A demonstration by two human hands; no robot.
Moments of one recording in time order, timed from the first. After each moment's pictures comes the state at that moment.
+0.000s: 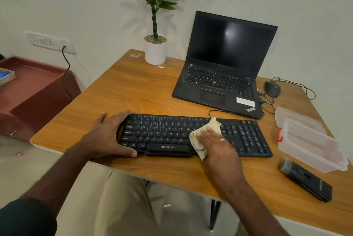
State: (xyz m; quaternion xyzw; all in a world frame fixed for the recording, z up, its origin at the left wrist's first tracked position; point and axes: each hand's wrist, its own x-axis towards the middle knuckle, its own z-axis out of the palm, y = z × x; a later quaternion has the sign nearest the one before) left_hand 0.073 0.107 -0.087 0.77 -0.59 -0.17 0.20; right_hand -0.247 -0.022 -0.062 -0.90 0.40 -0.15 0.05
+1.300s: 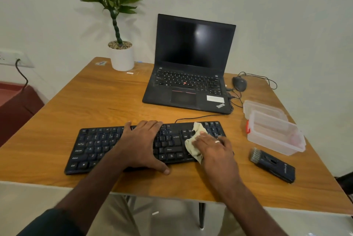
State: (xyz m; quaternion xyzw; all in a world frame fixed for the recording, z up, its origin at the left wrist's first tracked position) left_hand -0.057 0.009 -0.061 0.72 -0.68 -0.12 -0.01; right_hand -0.294 -0.036 -0.055 -0.89 0.43 -0.12 0.01
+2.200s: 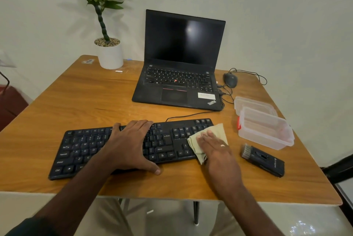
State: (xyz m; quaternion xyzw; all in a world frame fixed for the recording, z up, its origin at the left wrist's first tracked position) left_hand -0.058 0.008 -0.059 0.72 -0.68 -0.13 -0.01; right_hand -0.323 -0.036 -0.063 -0.87 0.47 -0.14 0.04
